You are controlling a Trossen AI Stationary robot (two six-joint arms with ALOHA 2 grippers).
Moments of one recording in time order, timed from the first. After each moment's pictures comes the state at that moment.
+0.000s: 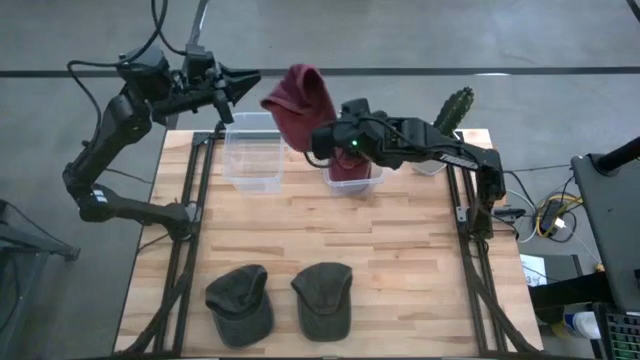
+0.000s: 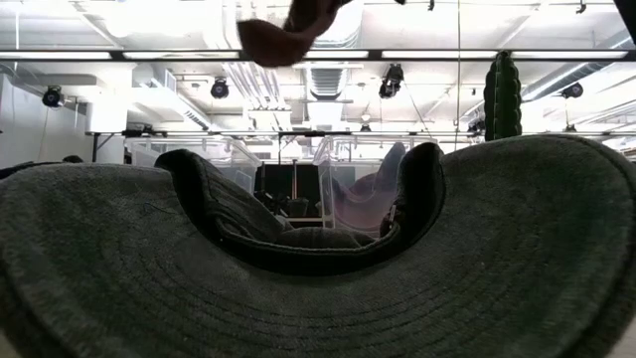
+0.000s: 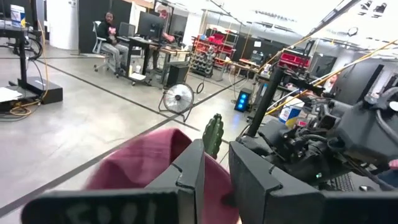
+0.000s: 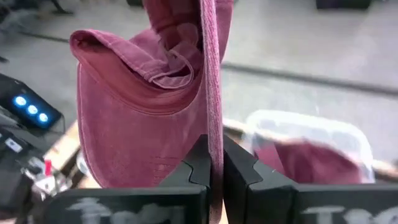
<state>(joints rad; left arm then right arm) 0.58 1.15 1.73 -0.52 0.19 -0.24 -0.08 1.87 2.25 -1.08 0.72 0.81</state>
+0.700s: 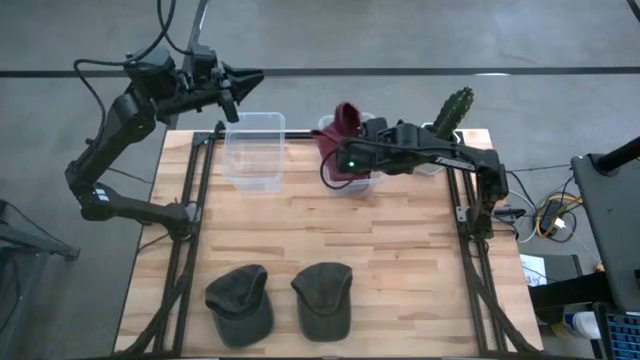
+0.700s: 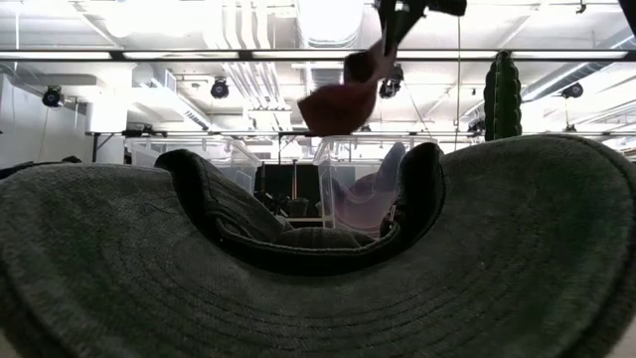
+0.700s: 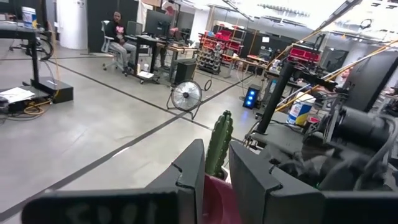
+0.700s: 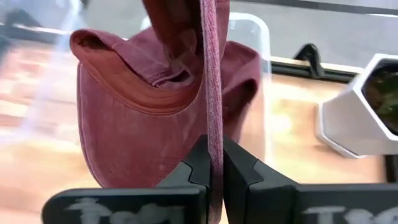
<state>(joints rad) 0.58 1.17 1.73 -0.52 0.16 -0.21 -0.08 1.85 2.14 -1.57 0.63 1.26</state>
